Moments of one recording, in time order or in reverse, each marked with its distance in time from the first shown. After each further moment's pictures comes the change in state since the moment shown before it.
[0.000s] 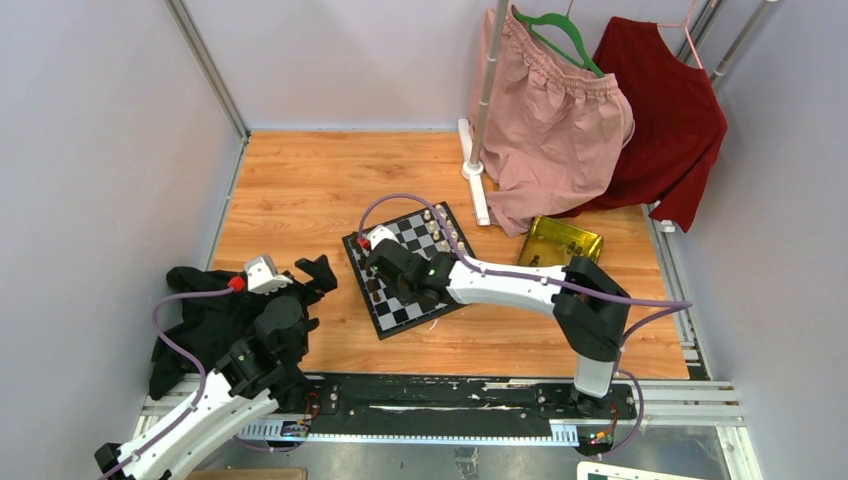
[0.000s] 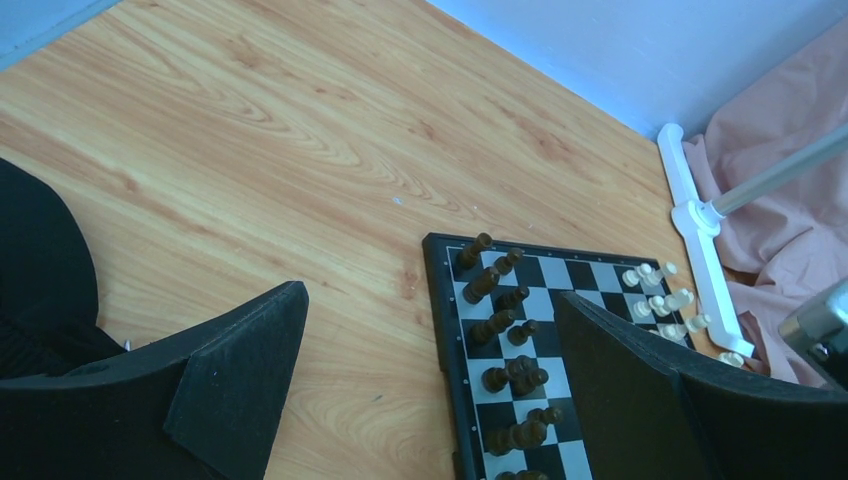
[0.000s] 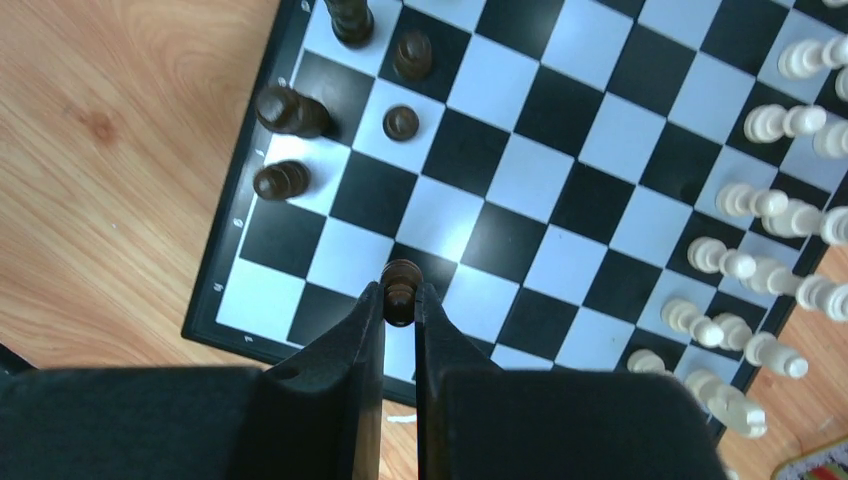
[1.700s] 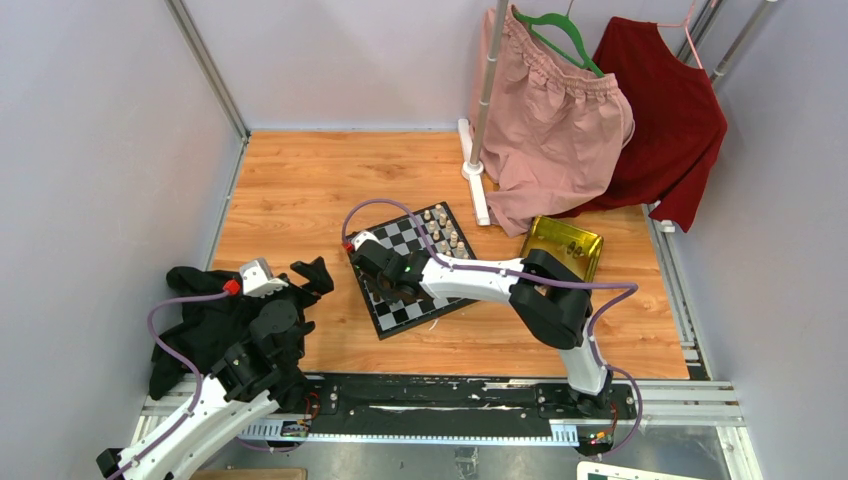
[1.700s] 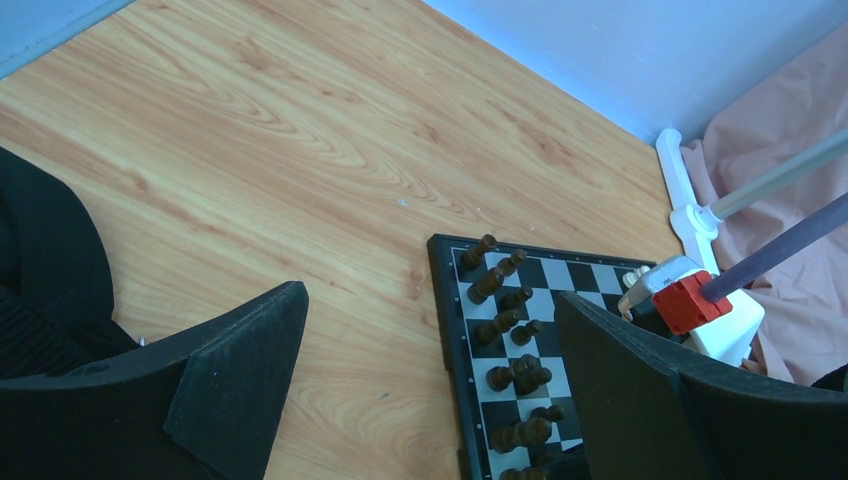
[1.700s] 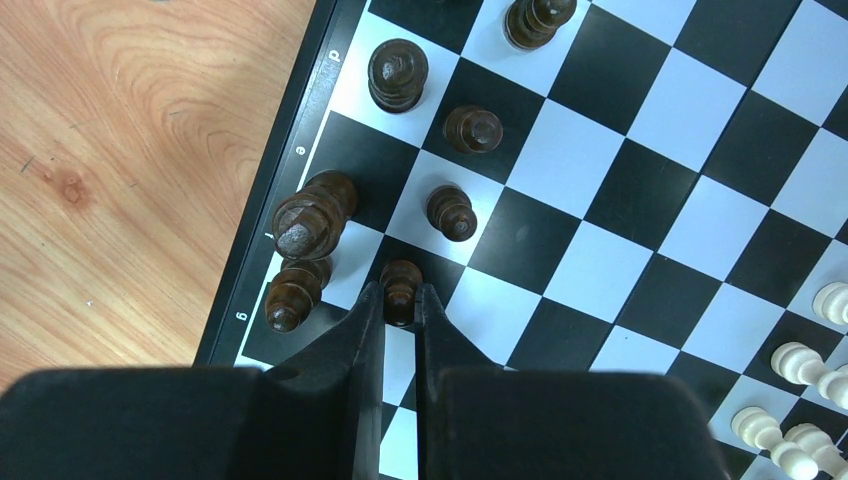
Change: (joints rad) left arm 0.000 -0.063 0.003 -0.061 -0.003 -0.004; right arm -0.014 0.218 0.155 0.014 -0.051 -0.032
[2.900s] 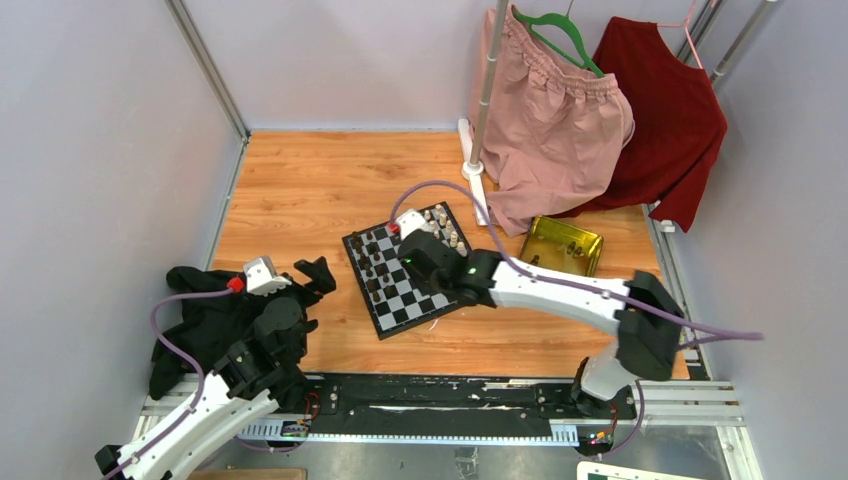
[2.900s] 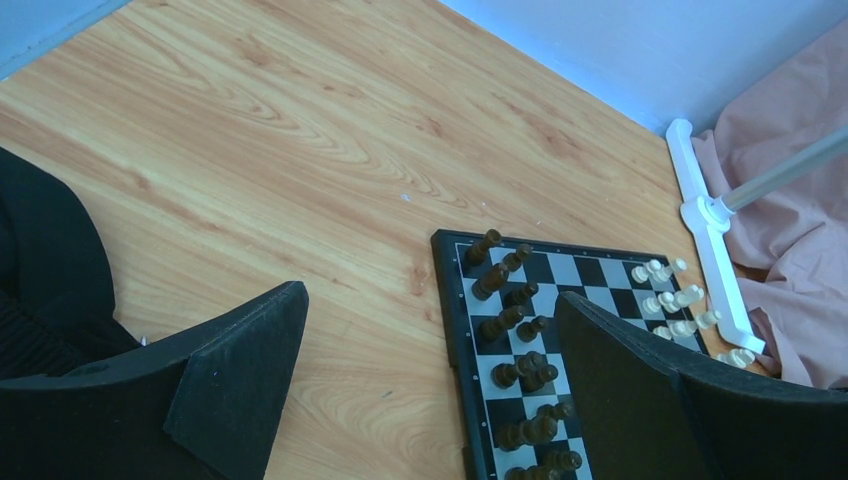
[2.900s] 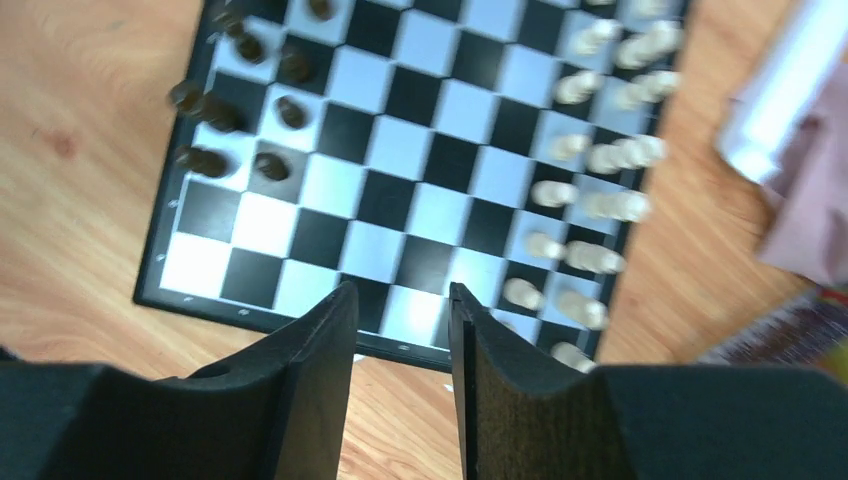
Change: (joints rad) left arm 0.000 0.038 0.000 0.012 0.001 0.002; right arm -0.008 -0.408 -0.253 -0.017 0.122 0.006
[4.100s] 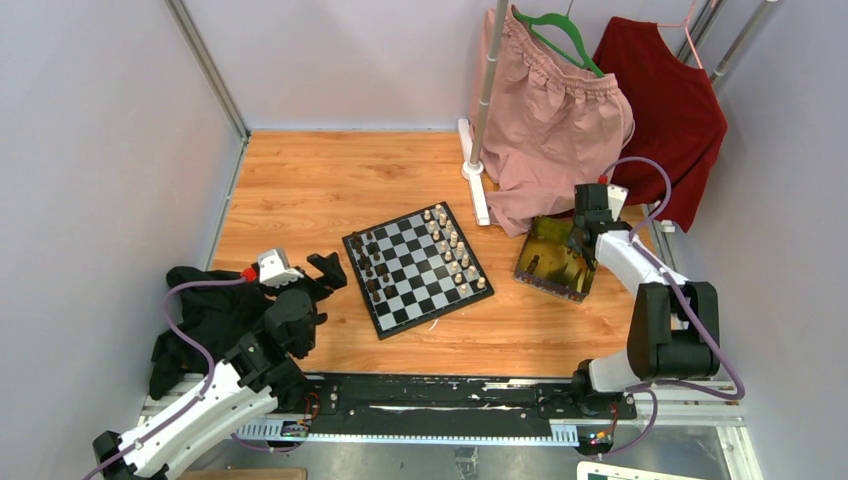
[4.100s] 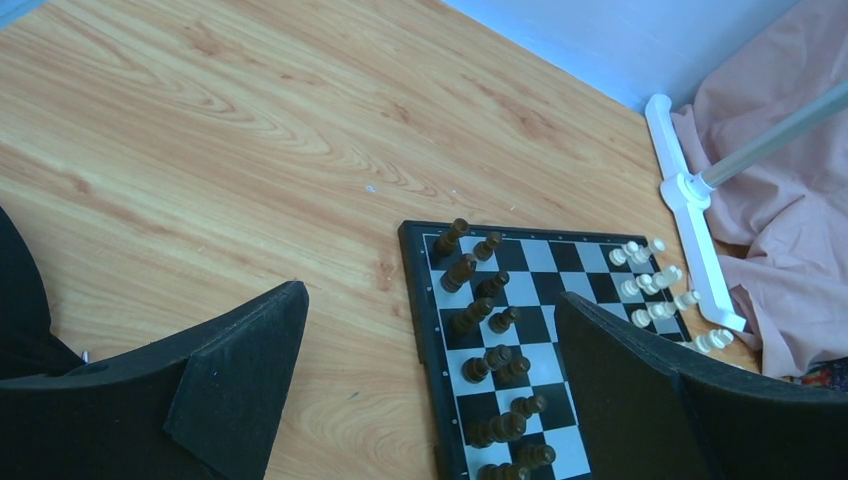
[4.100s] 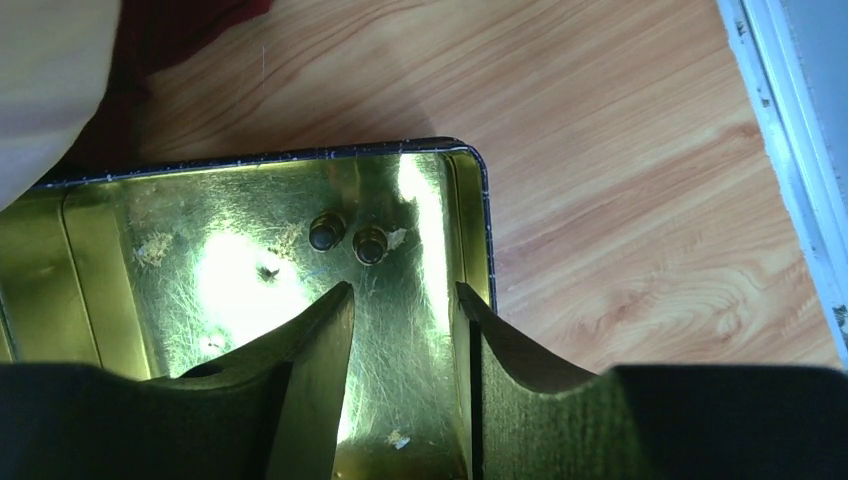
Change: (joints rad) left arm 0.000 0.143 0.000 0.143 0.056 0.010; right arm -1.070 -0.183 -0.351 0.066 0.065 0.153
